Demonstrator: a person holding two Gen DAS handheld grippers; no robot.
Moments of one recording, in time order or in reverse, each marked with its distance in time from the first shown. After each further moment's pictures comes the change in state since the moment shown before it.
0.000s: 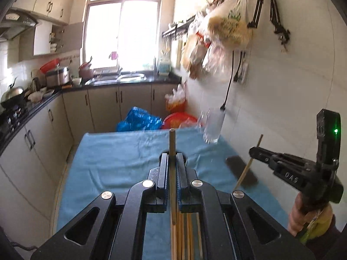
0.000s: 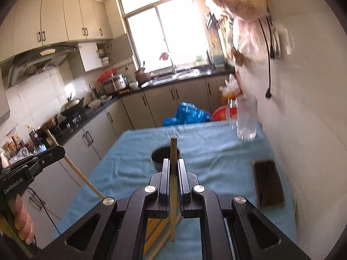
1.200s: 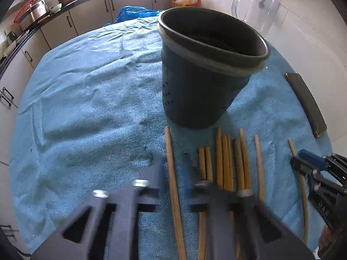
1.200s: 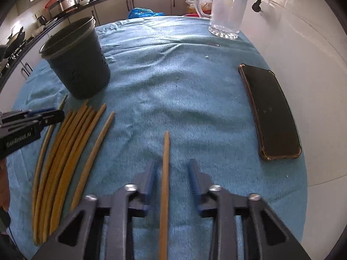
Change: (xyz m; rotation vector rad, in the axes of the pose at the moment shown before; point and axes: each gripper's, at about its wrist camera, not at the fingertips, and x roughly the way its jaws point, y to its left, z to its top) left arm 0.270 0.032 -0.130 -0.009 0.656 0.045; right arm 0.174 -0.075 -0.113 -0.016 0.600 -0.306
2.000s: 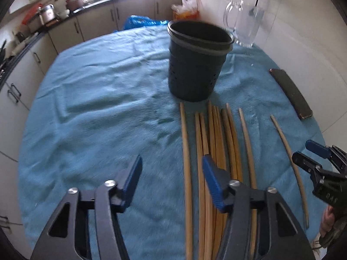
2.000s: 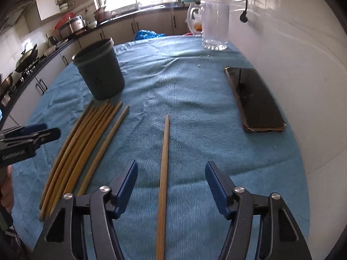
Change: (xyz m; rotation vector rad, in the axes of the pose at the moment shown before) left arm -0.042 0.002 -0.054 0.009 -0.068 0.009; right arm -0.042 -0.015 -0.055 0.050 -0.152 0.079
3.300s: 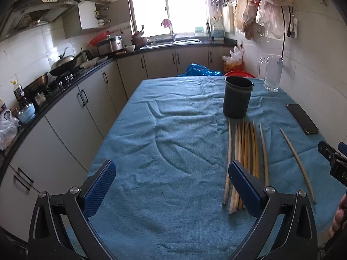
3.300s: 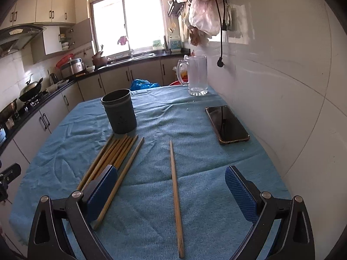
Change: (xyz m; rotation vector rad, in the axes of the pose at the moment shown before) left arm -0.165 0.011 -0.131 -0.160 -0.353 0.329; right arm -0.110 0.025 -0.057 0.067 -0.346 -0.074
